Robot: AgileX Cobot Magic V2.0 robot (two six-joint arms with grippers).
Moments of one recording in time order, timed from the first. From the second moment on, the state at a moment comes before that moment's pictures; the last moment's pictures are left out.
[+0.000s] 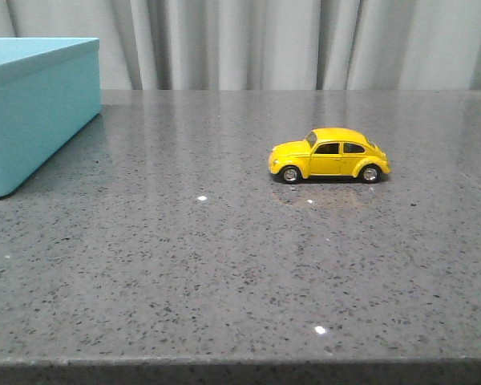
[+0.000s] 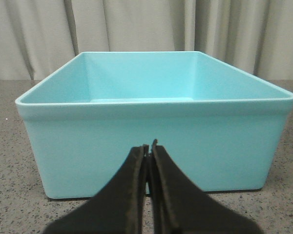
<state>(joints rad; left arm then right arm) -0.01 -0.01 0.00 0.13 0.07 -0.16 0.01 -0.01 0.03 -0.03 0.14 0.16</state>
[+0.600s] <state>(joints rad) -0.01 -0.01 0.00 0.22 -0.01 -0.16 0.01 -0.01 0.02 -0.02 0.13 0.16</state>
